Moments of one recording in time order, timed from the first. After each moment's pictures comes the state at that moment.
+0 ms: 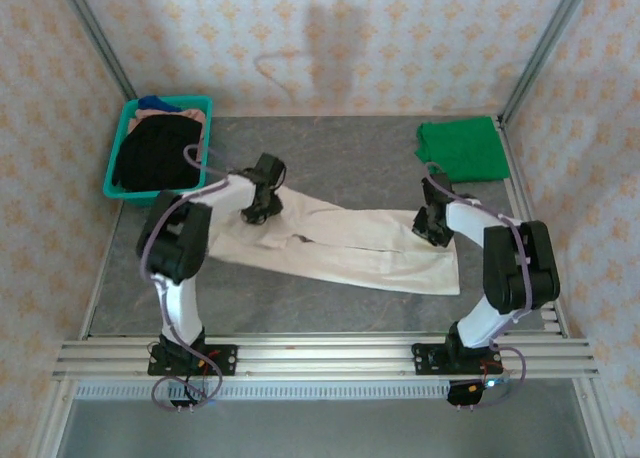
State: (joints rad) left arm -0.32 2.02 1.39 -0.61 -0.18 -0.80; right arm 0.15 1.62 0.88 -0.56 0.07 0.70
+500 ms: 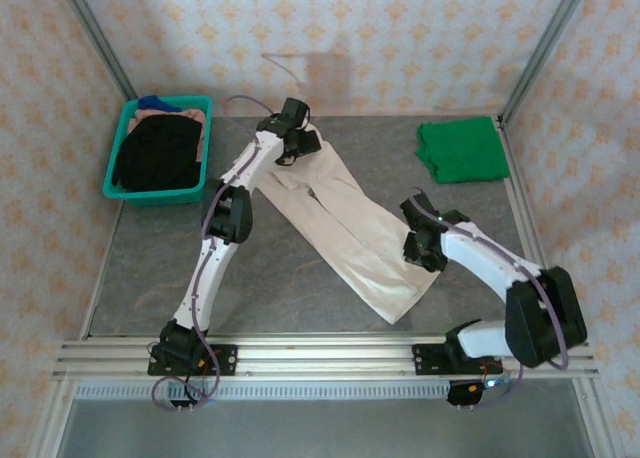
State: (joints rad) left arm -0.29 2.68 2.55 -0.88 -0.04 -0.65; right arm 0.39 1.30 0.80 -0.86 0.13 0.75
